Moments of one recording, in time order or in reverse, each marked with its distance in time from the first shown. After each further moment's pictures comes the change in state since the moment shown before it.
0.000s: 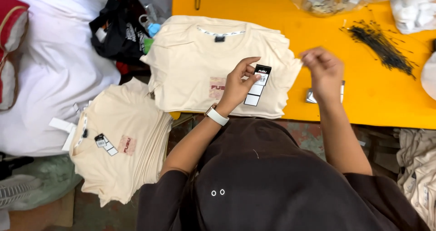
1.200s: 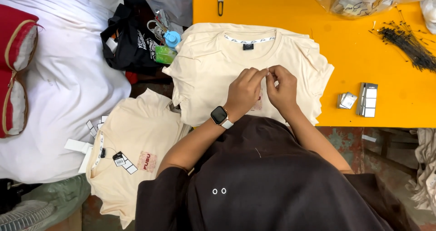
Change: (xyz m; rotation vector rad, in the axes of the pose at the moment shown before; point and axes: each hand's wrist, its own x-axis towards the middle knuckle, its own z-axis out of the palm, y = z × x) left_hand 0.020 0.007 -0.129 0.702 0.022 0.609; right_hand -0.021 0.133 0.169 -0.953 -0.171 -0.505
